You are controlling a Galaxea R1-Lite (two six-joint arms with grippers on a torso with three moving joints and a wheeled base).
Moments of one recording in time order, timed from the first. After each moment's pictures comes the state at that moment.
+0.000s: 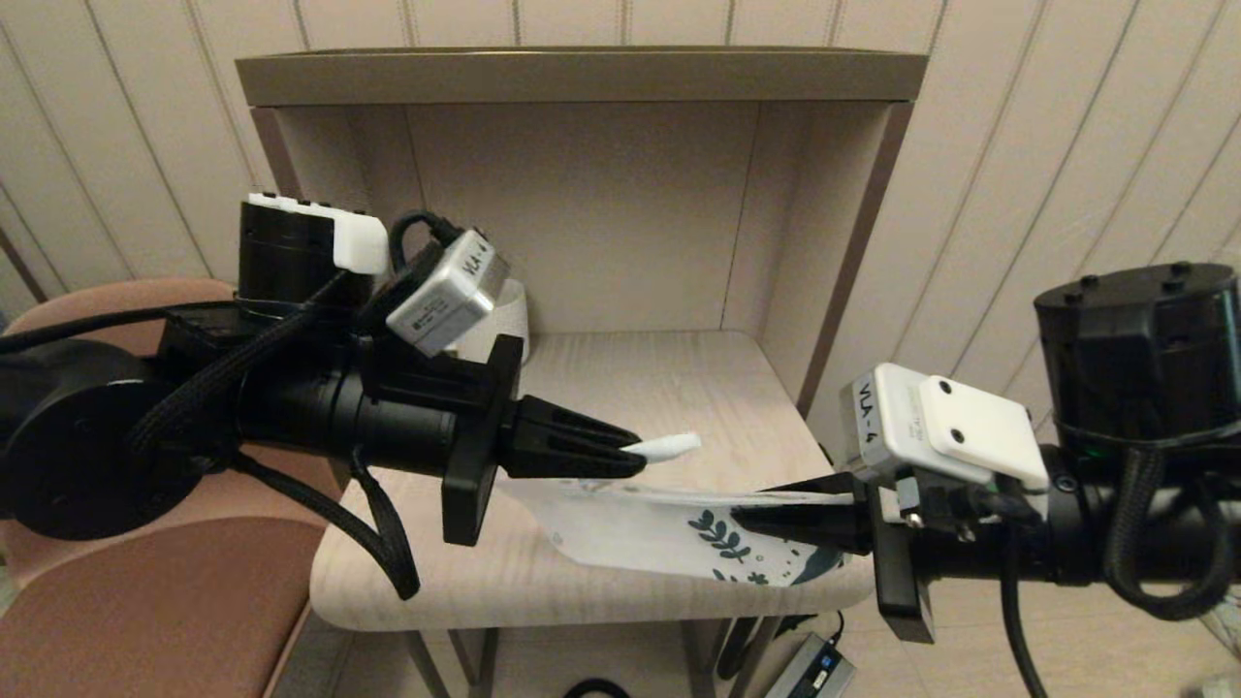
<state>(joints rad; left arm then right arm) -0.58 1.66 -1.05 -0.28 -1.01 0.46 0.62 1.42 -0.88 -0.11 0.42 -0.64</state>
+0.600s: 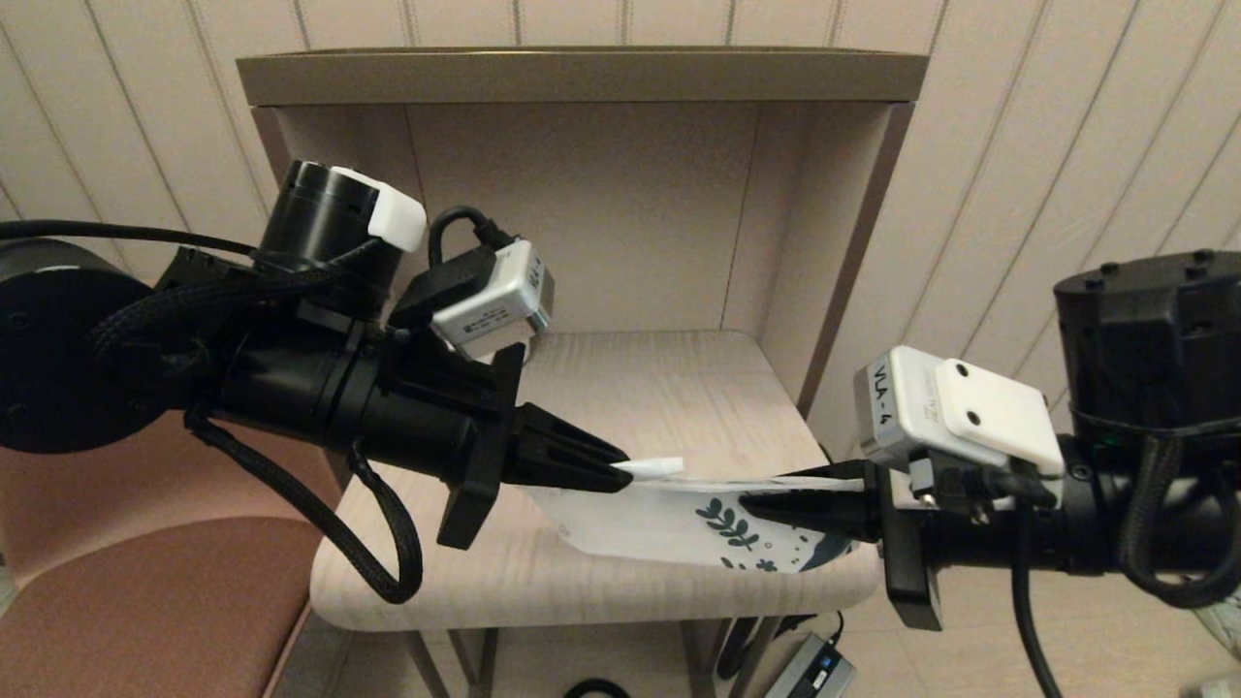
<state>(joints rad) -0.62 1.66 -1.27 0.21 -0.81 0.64 0.61 1.41 -0.89 -0.11 0.42 -0.63</state>
